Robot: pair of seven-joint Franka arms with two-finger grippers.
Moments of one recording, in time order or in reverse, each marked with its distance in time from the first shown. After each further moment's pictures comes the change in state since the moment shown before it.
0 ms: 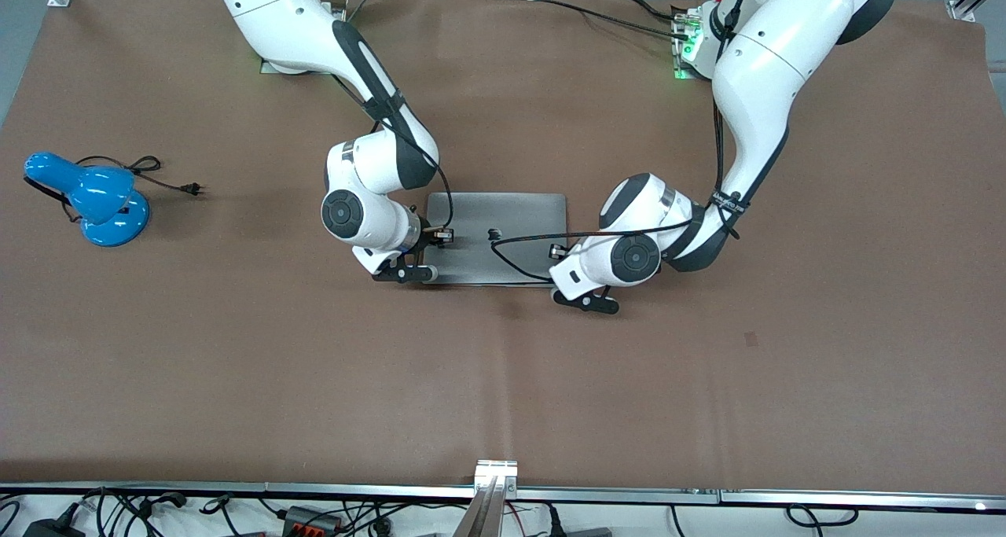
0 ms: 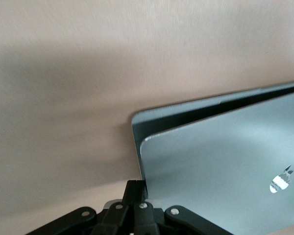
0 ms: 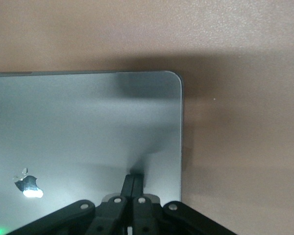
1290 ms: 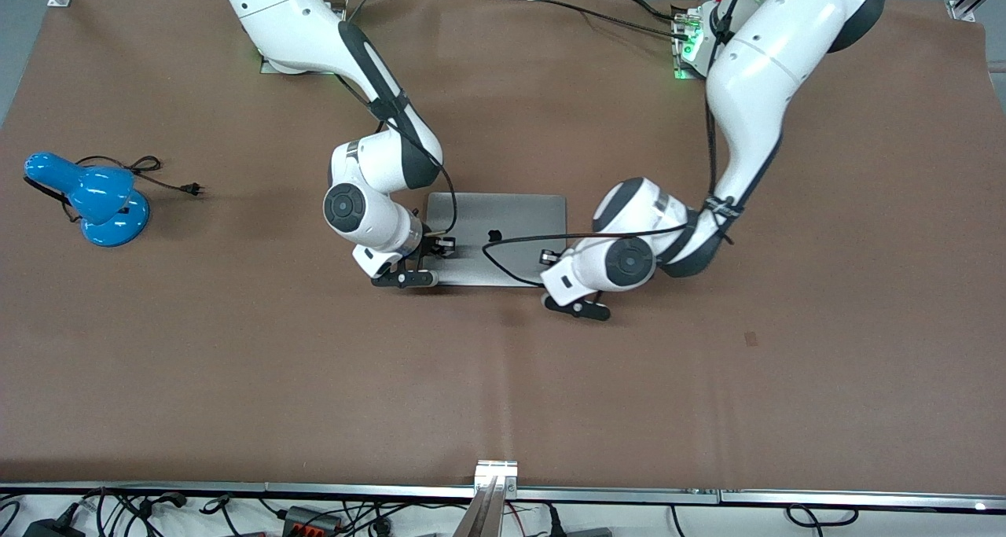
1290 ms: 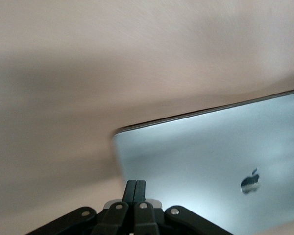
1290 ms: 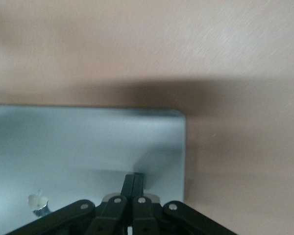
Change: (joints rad) left arm 0.007 0.010 -0.010 0.097 -0.004 -0.079 0.000; right arm 0.025 0.008 -0.036 0.016 -0.026 0.094 -0.002
